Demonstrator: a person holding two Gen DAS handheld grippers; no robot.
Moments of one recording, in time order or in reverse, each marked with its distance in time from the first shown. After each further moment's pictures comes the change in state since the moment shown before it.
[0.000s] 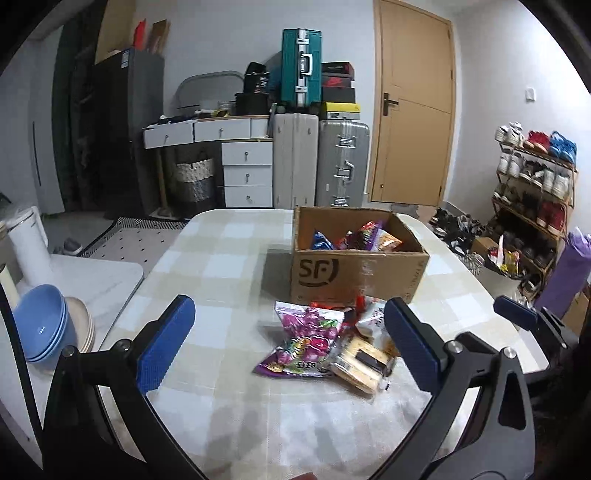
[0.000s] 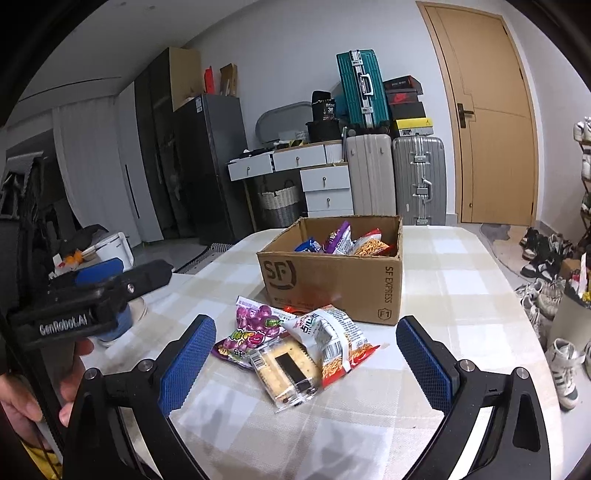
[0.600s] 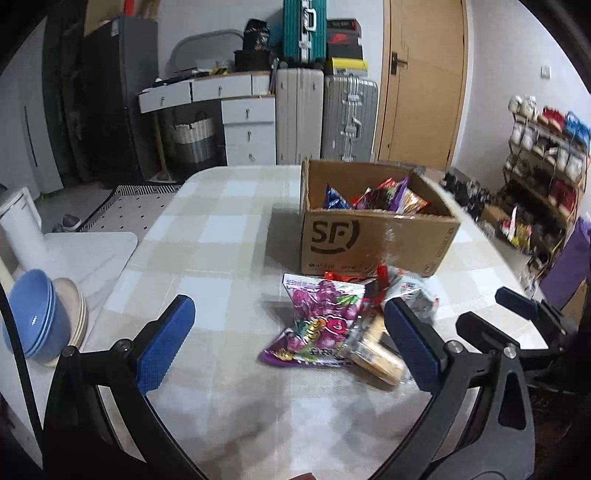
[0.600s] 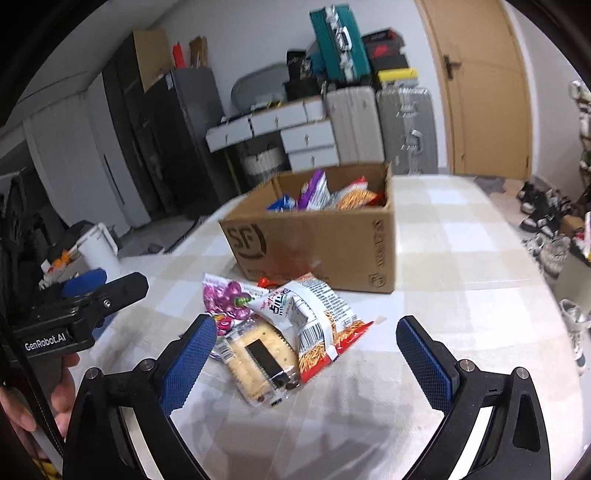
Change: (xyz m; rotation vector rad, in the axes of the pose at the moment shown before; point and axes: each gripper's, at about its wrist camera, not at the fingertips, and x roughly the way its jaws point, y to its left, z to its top) left arm 0.087 0.004 -0.006 0.012 0.186 0.017; right arm 0.071 -0.030 -0.006 0.085 0.181 -0.026
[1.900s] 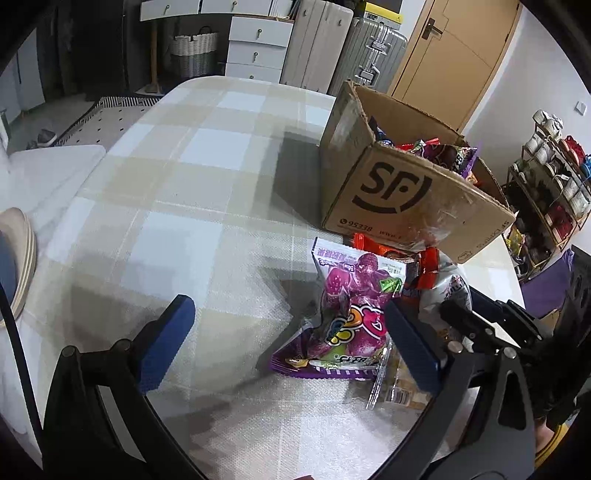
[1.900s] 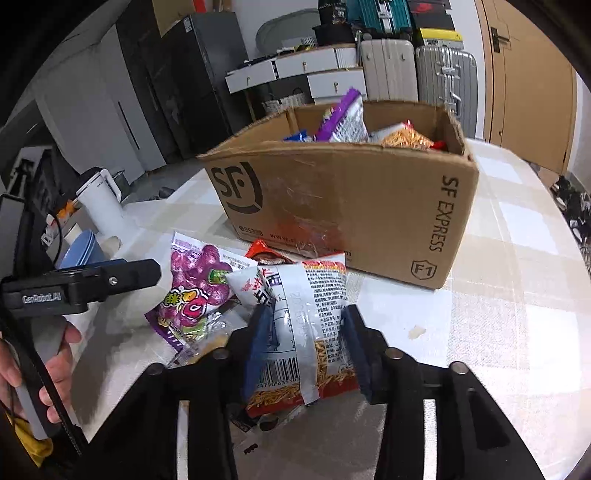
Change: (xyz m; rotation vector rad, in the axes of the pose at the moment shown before) left arm 0.115 0.050 -0.010 -0.195 0.277 -0.115; right arm 0.093 -0.004 0.005 -0.090 0.213 0.070
